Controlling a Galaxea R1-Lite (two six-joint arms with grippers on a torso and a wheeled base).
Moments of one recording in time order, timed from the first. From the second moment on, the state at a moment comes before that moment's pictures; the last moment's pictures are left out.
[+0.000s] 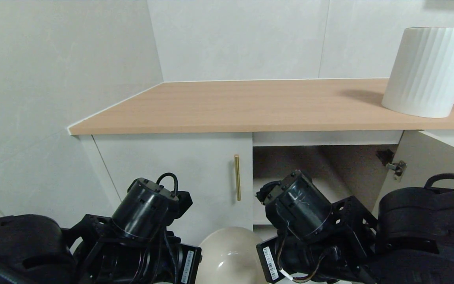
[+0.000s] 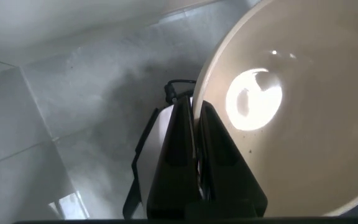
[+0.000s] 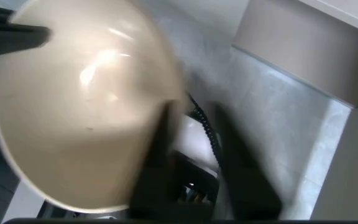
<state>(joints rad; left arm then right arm) -0.68 1.64 -0.70 -0.02 0.01 -0.42 0.97 1.84 -1.11 0.14 -0.21 0.46</state>
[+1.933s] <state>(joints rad) -0.67 1.51 -0.70 -0.07 0.05 -0.45 0.66 1.66 -0.97 0.11 -0.24 0.52</state>
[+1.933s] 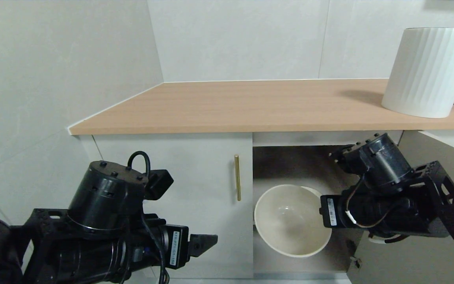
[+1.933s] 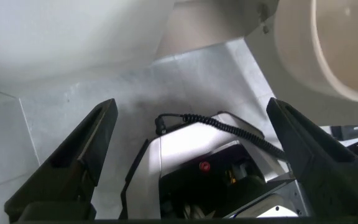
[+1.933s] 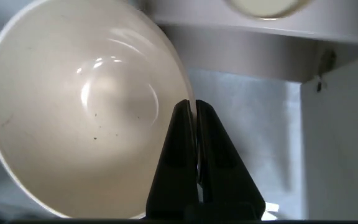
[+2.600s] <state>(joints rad) -0.67 1.51 -0.70 -0.07 0.04 -0.45 0.45 1.95 -0.85 -0.45 -0.33 0.58</state>
